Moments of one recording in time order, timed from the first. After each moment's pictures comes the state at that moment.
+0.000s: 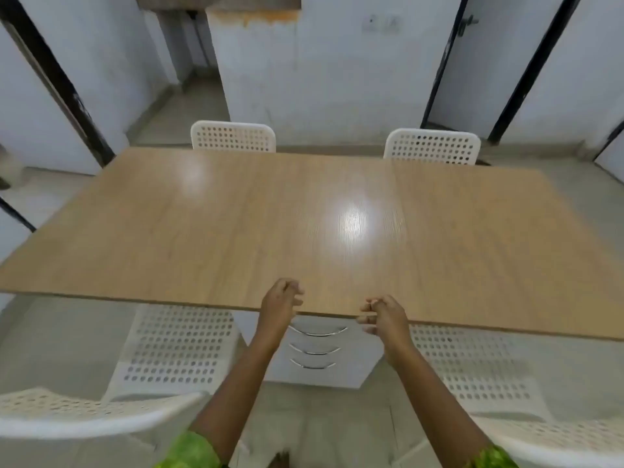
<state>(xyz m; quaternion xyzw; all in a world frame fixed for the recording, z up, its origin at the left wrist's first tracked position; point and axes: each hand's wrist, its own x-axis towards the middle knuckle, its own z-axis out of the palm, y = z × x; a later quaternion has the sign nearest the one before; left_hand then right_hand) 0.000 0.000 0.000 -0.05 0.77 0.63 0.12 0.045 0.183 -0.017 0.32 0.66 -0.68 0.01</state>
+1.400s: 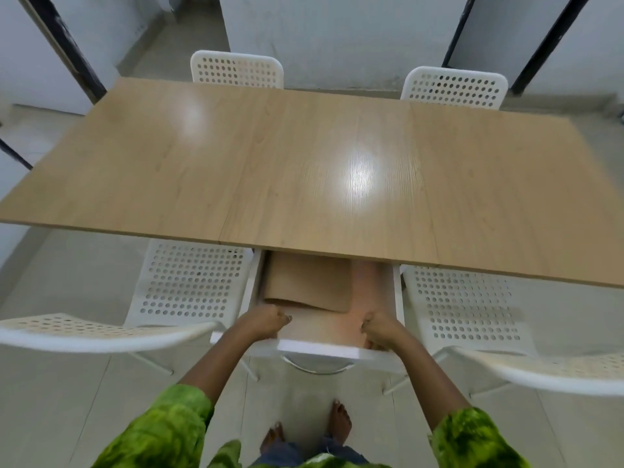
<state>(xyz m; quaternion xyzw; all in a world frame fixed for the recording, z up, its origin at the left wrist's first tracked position) 0.064 -0.072 -0.075 0.05 0.89 0.21 0.40 0.113 0.167 -0.089 0.22 0.83 -0.36 0.37</state>
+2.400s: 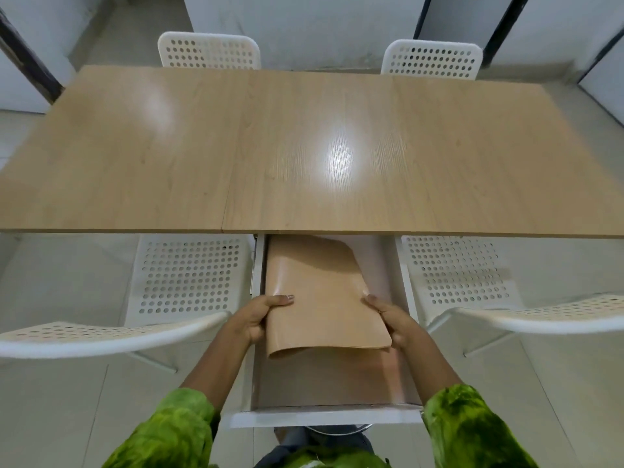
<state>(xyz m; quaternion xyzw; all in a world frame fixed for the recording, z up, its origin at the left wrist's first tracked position) 0.082 -0.106 -0.060 -0.26 0.53 0.66 0.47 0.157 0.137 -0.090 0.43 0.47 -0.73 0.25</state>
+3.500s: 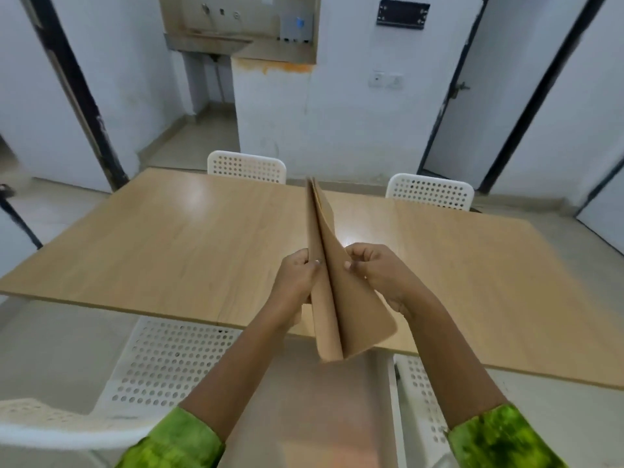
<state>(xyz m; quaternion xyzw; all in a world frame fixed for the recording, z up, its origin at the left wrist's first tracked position) 0.004 0.002 0.134 -0.03 0.70 0.70 0.13 0.019 0.146 0.161 0.01 0.81 -0.58 0.09</state>
